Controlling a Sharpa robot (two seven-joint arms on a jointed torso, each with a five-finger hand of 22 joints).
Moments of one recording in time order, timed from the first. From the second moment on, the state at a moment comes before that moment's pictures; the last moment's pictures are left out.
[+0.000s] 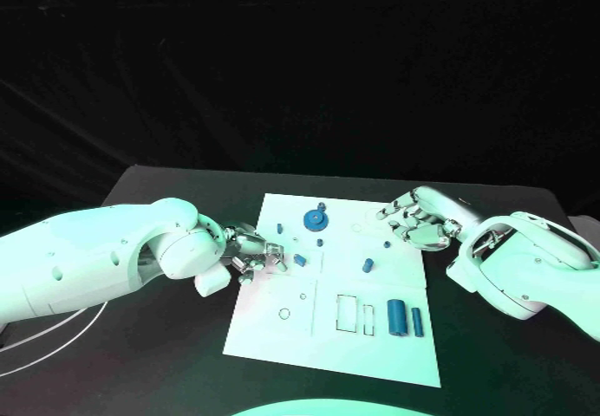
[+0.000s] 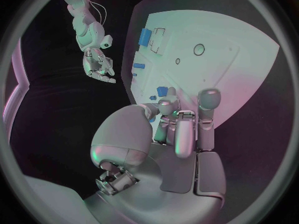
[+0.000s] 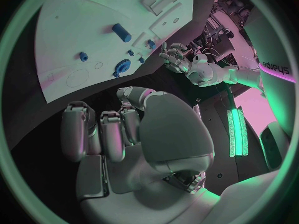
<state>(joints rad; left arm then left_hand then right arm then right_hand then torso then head) 1.22 -0.98 -0.05 1.71 -0.44 -0.09 -0.57 1.08 0.09 0.44 0.30 0.26 0.98 0.13 0.20 0.15 1.29 0.05 1.07 0.98 1.47 -0.03 1.53 1.31 0.15 1.18 0.08 1.23 0.84 1.26 -0.96 -0.12 1.78 -1.26 -0.42 -0.17 1.34 -0.09 0.64 -0.02 0.41 1.00 0.17 0.09 0.09 1.41 0.08 1.40 1.31 1.47 0.00 1.52 1.31 0.06 1.44 0.10 1.35 1.31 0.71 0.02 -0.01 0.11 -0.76</state>
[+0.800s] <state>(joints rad) 1.21 -0.92 -0.06 1.66 -0.44 -0.14 -0.57 1.06 0.06 0.62 0.29 0.26 0.99 0.14 0.19 0.12 1.29 0.05 1.07 0.98 1.47 -0.03 1.54 1.31 0.15 1.18 0.07 1.24 0.84 1.26 -0.96 -0.12 1.78 -1.27 -0.44 -0.17 1.34 -0.10 0.65 -0.03 0.41 1.00 0.17 0.09 0.09 1.41 0.08 1.40 1.31 1.47 0.00 1.52 1.31 0.06 1.44 0.10 1.35 1.31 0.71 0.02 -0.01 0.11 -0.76</state>
